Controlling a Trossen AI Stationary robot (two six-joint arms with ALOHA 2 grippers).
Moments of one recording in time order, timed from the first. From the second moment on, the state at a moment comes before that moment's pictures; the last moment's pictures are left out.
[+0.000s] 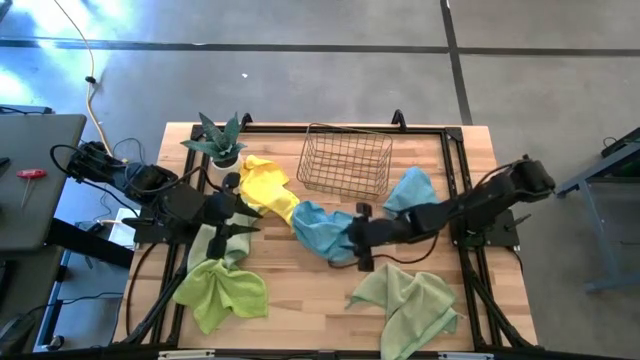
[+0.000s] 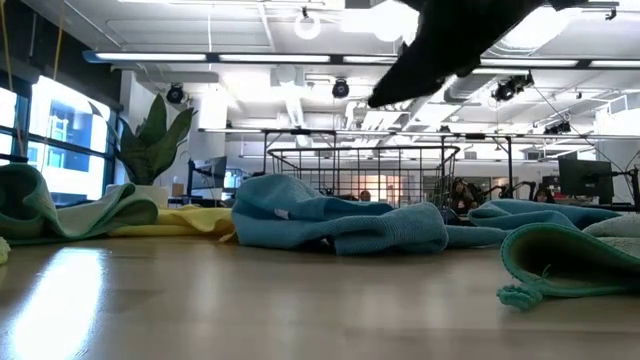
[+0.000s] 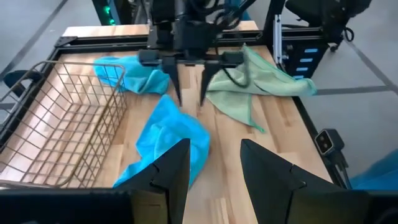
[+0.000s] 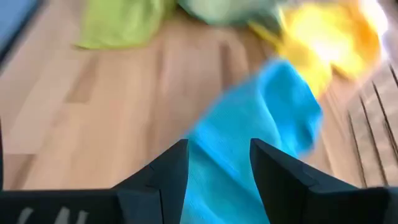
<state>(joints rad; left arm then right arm) -0.33 0.98 1.16 -0.73 -0.33 -0.20 0.30 1.50 0.88 -0.01 0.25 0.08</state>
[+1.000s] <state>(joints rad) -0.33 0.98 1.16 -0.75 -0.30 -0.26 0.34 1.87 1.05 0.00 0.39 -0.34</state>
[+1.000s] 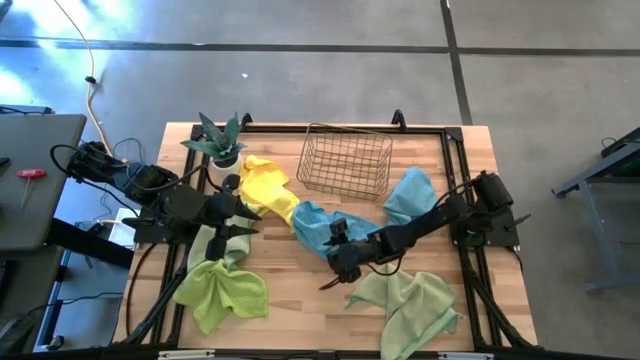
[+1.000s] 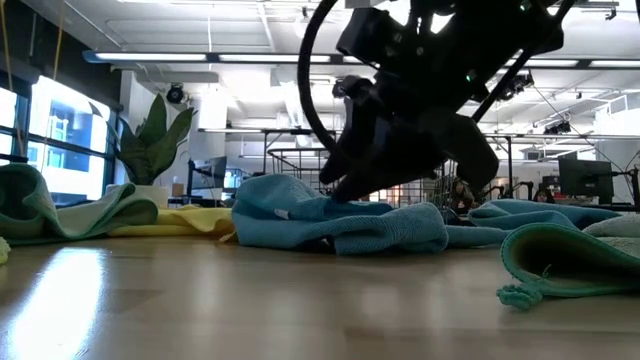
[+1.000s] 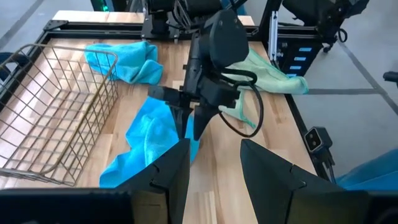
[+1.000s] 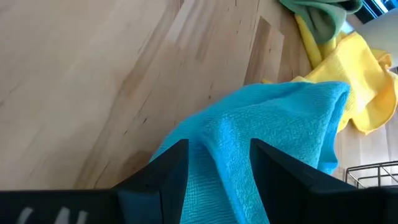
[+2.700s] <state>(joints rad) -0.33 0.98 1.16 -0.76 -0.30 -0.24 0.35 1.96 1.05 0.19 0.64 -0.43</state>
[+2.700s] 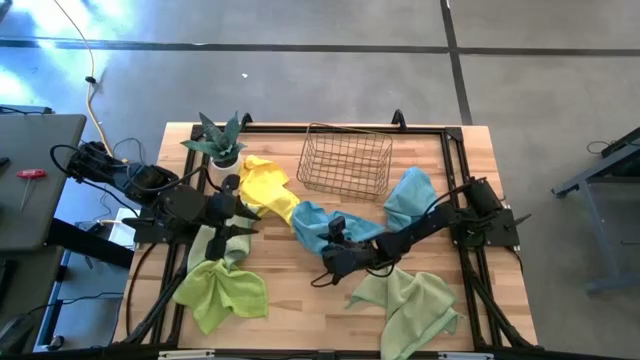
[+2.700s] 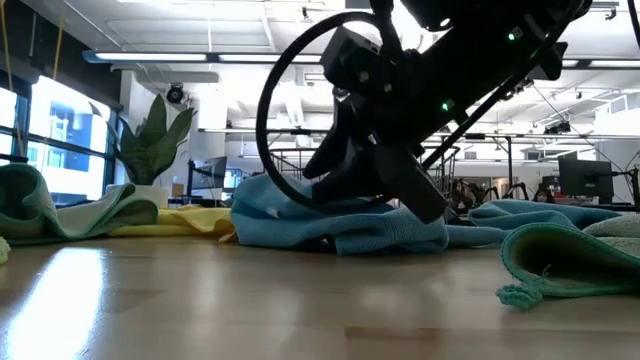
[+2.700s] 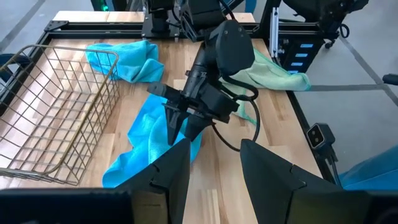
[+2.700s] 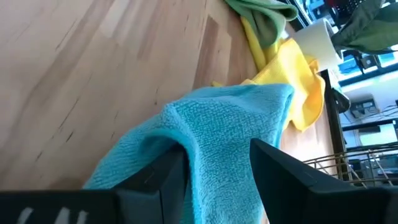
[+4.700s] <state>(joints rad) -0.05 1.29 1.16 -0.35 -0.05 0.16 0.28 1.39 1.23 -0.31 0.28 1.01</state>
